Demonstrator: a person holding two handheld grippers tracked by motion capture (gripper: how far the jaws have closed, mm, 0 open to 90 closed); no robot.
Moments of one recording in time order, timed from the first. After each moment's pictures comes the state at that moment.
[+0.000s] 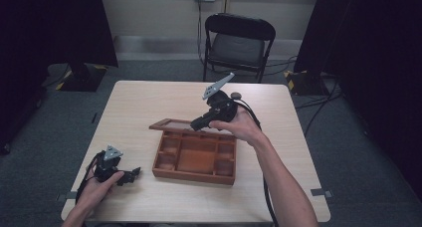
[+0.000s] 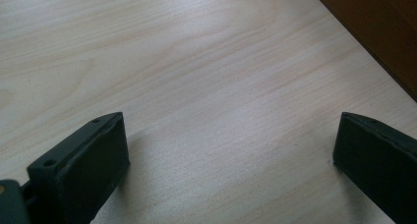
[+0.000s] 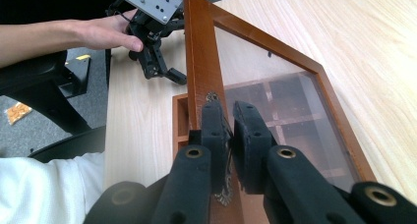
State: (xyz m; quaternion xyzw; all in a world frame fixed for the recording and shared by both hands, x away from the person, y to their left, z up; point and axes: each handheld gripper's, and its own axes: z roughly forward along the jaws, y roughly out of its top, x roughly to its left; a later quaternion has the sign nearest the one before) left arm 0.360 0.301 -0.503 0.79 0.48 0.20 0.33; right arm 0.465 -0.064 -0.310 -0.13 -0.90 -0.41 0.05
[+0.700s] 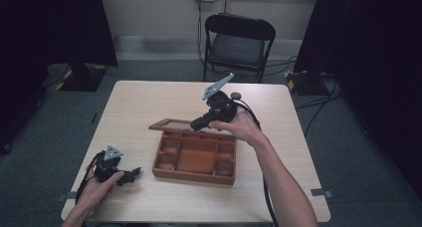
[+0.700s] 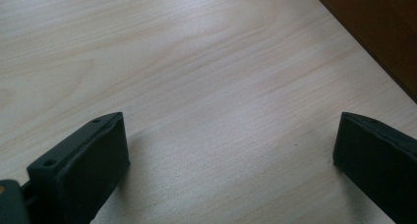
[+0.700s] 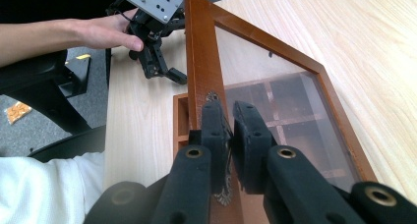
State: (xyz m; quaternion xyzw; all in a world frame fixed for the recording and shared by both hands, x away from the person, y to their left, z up) left arm 0.360 0.302 -0.503 0.79 0.48 0.20 0.33; right arm 0.464 -0.063 -0.310 -0.13 -0.90 -0.41 0.05
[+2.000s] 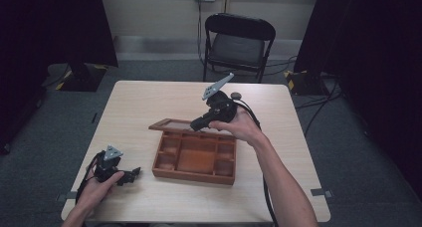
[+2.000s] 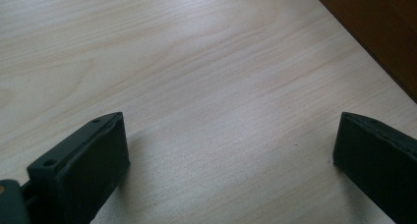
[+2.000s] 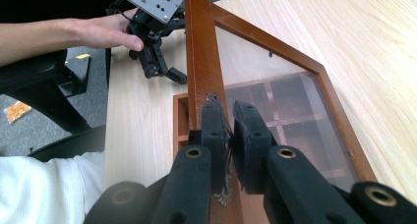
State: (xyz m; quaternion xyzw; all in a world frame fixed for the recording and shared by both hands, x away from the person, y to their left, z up) left arm 0.360 0.301 -0.503 0.79 0.48 0.20 0.33; right arm 0.464 -0.063 -0.310 -0.13 -0.90 -0.40 0.05
